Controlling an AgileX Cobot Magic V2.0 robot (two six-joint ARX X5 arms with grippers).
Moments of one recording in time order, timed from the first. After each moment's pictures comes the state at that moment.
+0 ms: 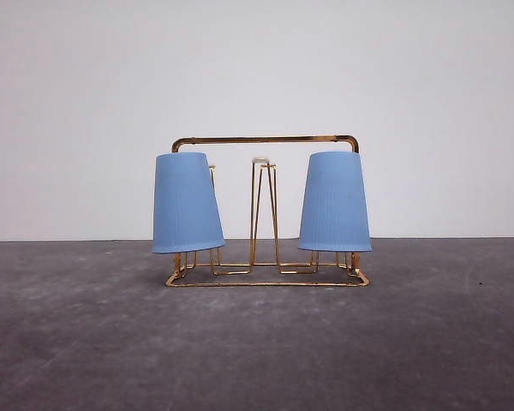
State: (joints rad) left_arx 0.00 0.01 0.03 -0.15 0.05 0.01; right_arx -0.02 0.00 0.02 -0.17 -0.05 0.02
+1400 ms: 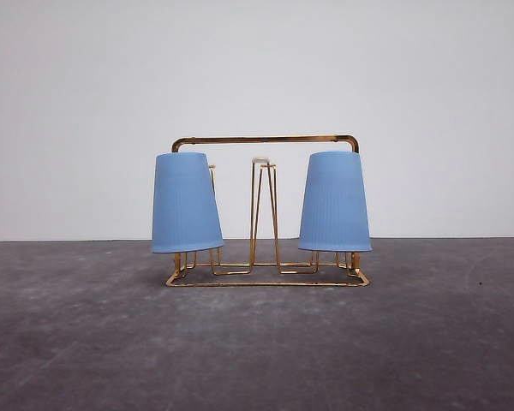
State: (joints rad) left_arx 0.00 0.01 0.03 -0.15 0.05 0.01; right_arx -0.02 0.00 0.02 -0.17 -0.05 0.02
